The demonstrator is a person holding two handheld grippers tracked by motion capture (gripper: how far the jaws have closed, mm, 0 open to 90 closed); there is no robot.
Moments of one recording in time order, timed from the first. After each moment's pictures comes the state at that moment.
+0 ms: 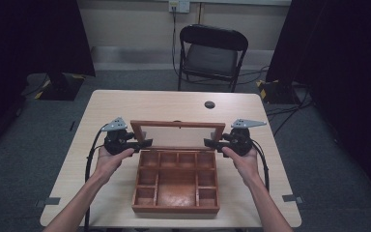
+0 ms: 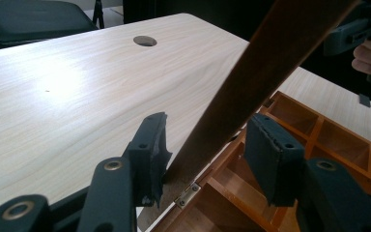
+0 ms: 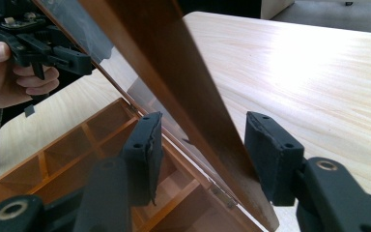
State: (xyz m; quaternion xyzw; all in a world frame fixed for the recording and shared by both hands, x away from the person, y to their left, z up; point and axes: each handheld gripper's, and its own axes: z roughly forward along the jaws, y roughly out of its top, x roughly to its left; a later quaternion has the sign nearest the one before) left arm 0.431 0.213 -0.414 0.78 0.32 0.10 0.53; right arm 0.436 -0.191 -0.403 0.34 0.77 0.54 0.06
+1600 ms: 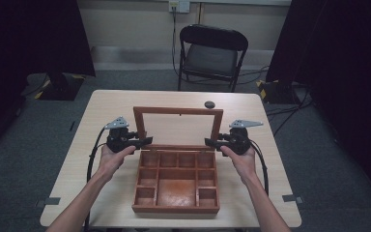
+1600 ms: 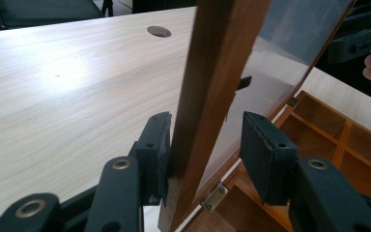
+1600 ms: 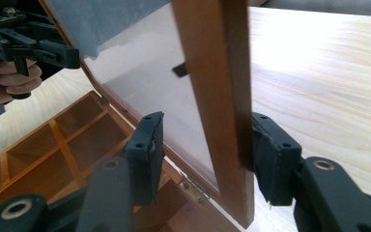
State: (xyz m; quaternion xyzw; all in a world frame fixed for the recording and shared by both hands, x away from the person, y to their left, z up) left arm 0.449 0.215 -0.432 0.77 0.35 0.09 0.53; right arm 0.450 -0.192 -0.421 0.37 0.77 0.52 0.07
